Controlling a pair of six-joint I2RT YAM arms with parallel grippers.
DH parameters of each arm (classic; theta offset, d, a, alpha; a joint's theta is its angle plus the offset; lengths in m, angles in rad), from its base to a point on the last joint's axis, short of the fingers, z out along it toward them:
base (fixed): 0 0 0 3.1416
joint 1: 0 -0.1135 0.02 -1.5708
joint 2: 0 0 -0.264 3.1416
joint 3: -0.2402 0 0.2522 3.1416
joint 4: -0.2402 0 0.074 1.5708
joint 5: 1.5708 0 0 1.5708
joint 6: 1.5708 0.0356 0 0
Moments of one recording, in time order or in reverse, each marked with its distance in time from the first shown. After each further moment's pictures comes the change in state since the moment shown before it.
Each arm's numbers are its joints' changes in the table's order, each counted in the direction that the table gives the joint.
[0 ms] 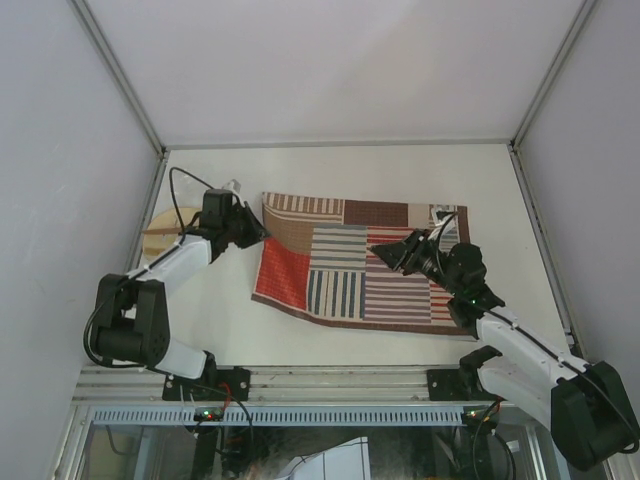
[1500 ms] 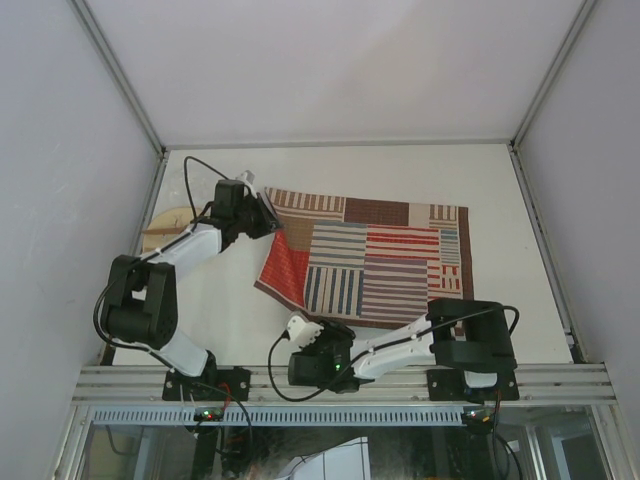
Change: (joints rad) left arm 0.053 -0.125 -0.121 0.043 0.044 -0.012; right arm -1.159 -0.874 -0.585 -0.908 1.310 -0.464
